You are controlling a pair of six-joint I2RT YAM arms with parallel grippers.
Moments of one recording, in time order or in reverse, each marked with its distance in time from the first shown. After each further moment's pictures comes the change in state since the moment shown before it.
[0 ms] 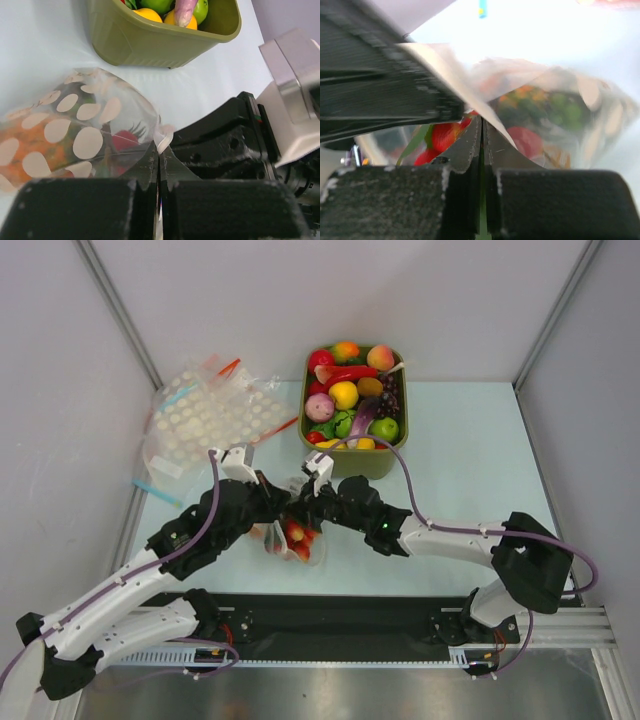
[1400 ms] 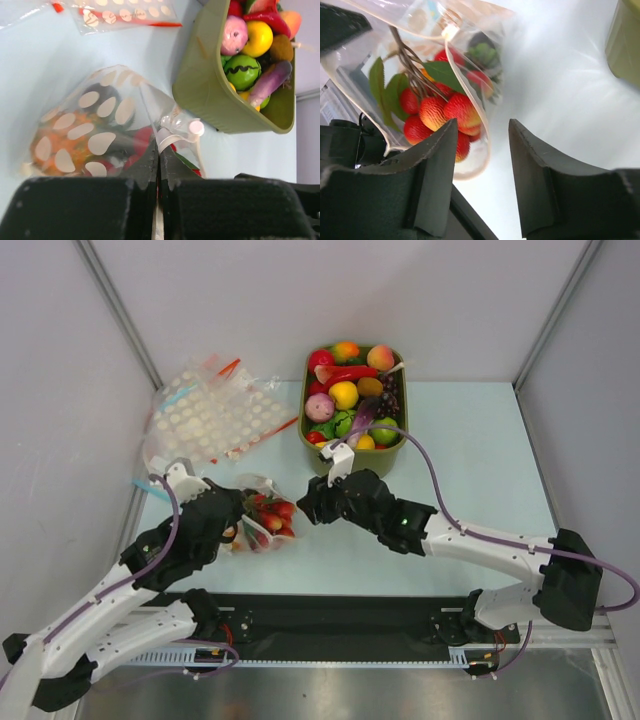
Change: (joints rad) left arm 0.008 -0.107 0.040 -0.316 -0.446 -0.367; right arm 0.037 -0.178 0.118 -0.453 0.303 0.125
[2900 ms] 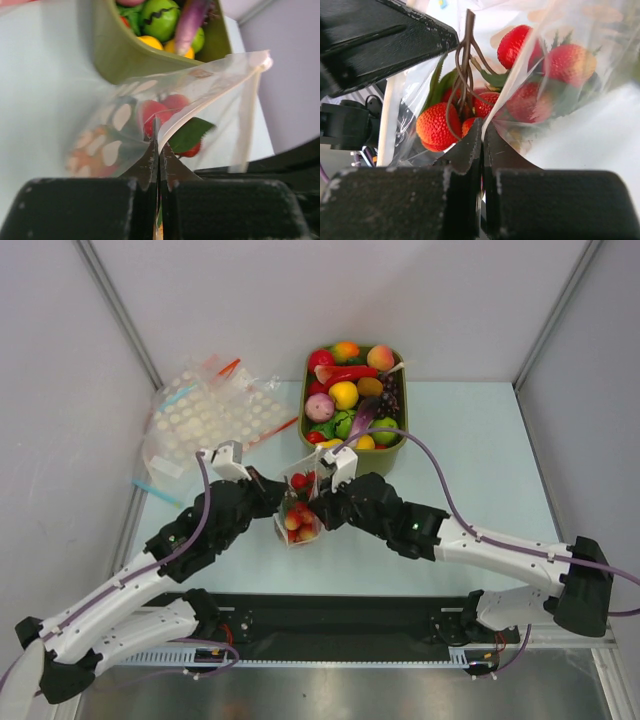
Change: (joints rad) left arm 0.001 0.081 -0.065 0.376 0.368 0.301; right arm 0.041 -0.074 0.016 -0.100 0.004 -0.023
